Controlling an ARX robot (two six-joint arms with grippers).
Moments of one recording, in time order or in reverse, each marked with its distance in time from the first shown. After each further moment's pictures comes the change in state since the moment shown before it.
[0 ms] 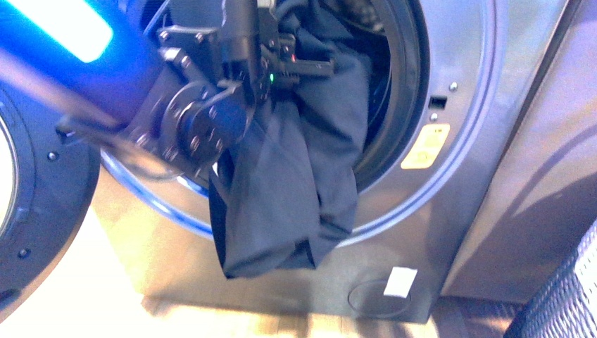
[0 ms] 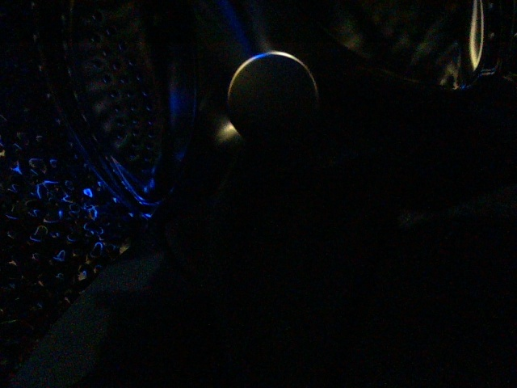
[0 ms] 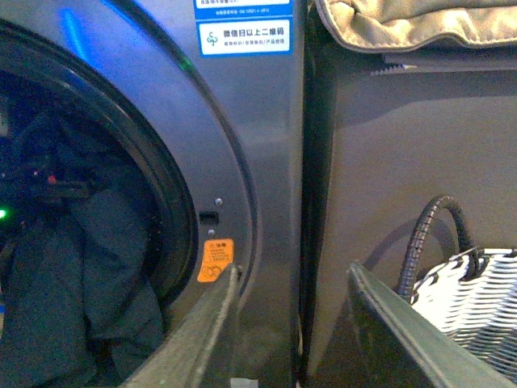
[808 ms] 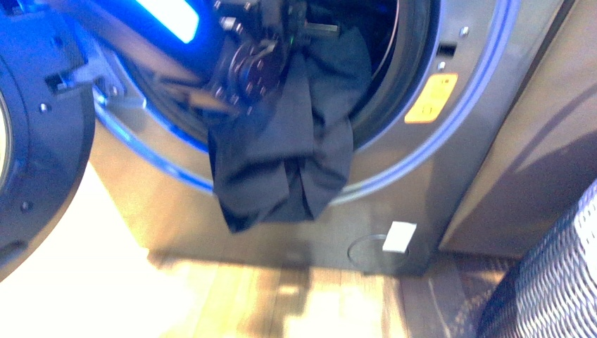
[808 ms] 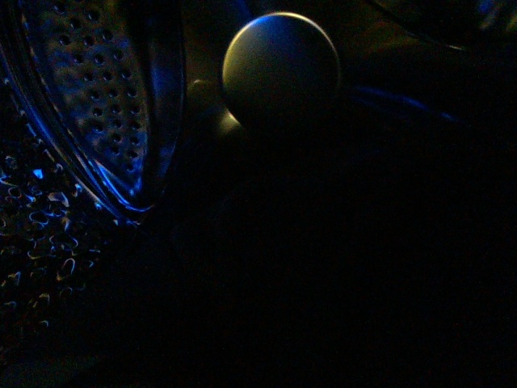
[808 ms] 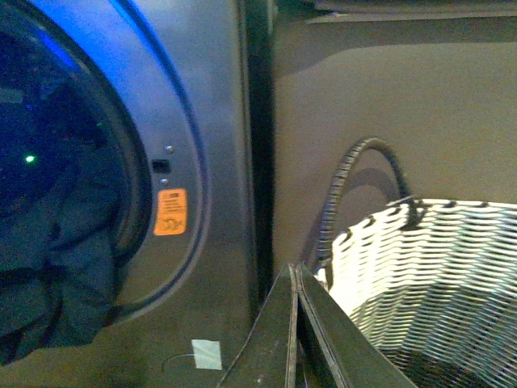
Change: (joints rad) left arm 0.027 0.301 0.447 -0.142 -0.014 0.030; right arm -0.344 -0.369 -0.224 -0.146 -0.337 -0.016
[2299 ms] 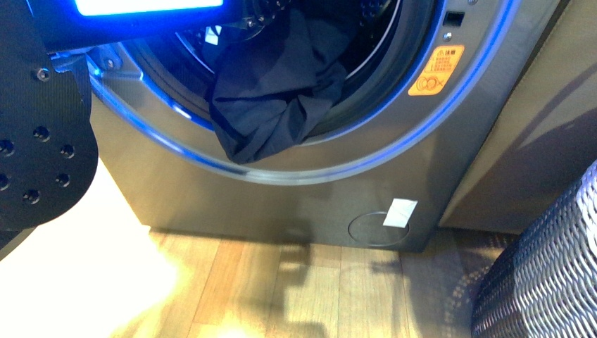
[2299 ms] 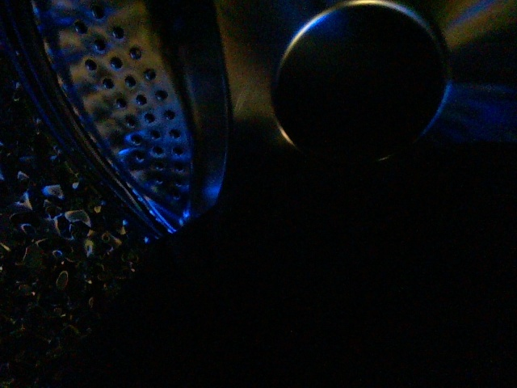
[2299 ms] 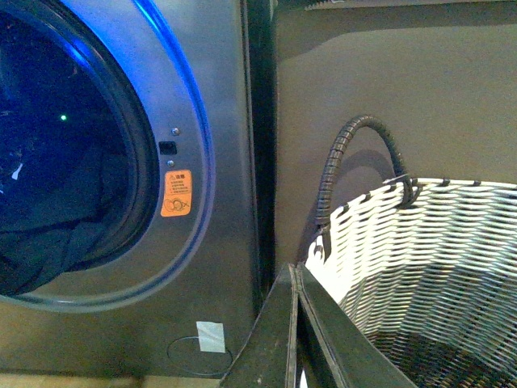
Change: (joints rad) left arm 0.042 0.437 1.002 -0.635 -0.079 0.101; right arm -0.010 -0.386 -0.051 -0.332 -0.005 0.000
